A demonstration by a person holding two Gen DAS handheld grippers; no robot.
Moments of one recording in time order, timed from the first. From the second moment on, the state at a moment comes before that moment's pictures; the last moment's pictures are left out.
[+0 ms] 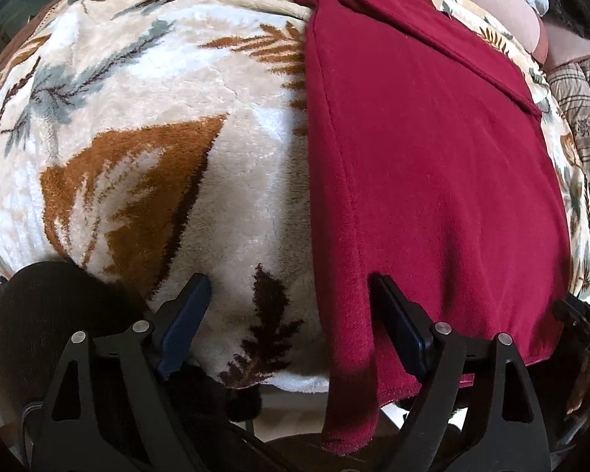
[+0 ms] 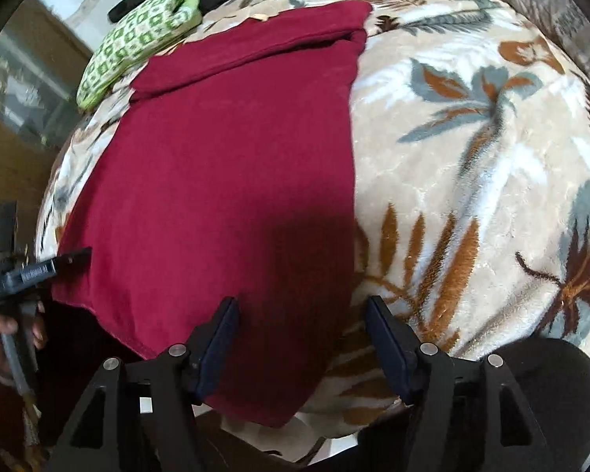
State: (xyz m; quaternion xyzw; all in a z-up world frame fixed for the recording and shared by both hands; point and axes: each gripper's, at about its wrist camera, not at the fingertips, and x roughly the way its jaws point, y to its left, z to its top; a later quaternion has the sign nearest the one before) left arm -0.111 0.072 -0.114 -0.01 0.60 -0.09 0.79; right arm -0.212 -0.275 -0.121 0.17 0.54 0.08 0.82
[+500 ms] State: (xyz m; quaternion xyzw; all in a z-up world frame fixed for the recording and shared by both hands) left arm -0.090 0.079 -0.082 -0.05 0.58 -0.14 0.80; right arm -0.196 -0.281 -0.088 0.26 0.46 0.18 0.83
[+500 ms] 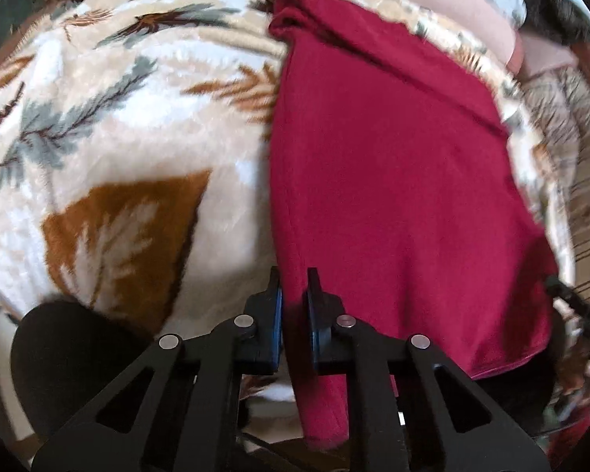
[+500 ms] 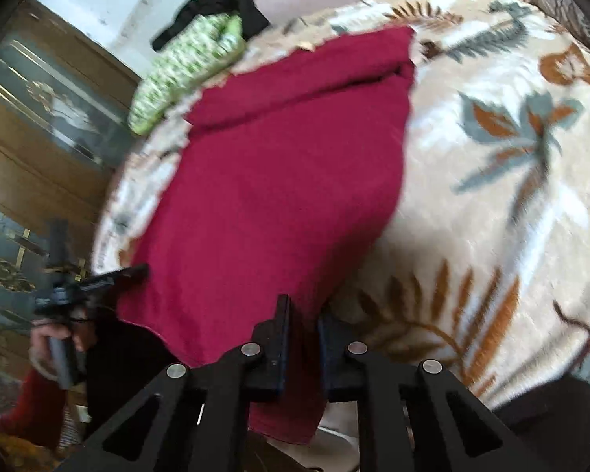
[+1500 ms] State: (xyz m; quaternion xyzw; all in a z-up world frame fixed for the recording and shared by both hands) left arm -0.076 0.081 -0.098 -0.11 0.64 -0.16 0.75; right arm -0.138 -0.319 -0.048 0.30 0.39 0.20 0.85
